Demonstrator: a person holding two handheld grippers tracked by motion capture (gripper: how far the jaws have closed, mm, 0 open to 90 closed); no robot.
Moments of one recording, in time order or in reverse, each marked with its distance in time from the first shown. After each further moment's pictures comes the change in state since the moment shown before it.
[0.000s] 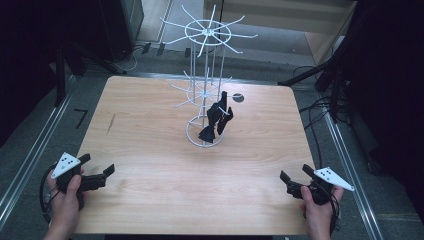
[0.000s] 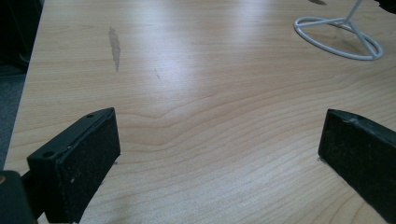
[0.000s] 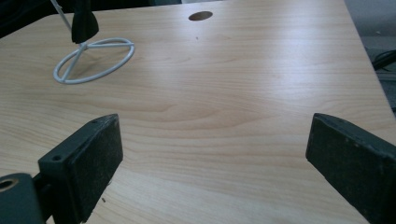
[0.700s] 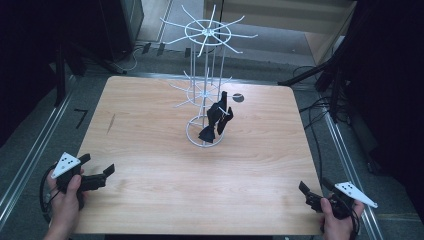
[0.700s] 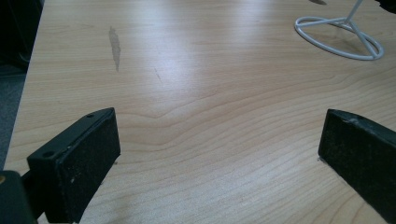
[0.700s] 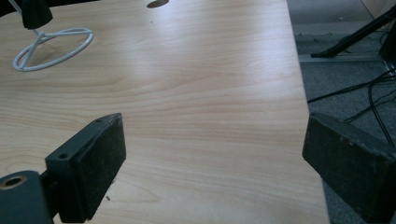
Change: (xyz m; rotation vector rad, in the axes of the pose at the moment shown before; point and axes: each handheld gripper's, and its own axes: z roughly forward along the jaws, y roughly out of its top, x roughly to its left) left arm 0.000 0.000 0.000 0.001 0.001 -0.002; right arm -0.040 -0.025 -0.039 0.007 -0.088 0.050
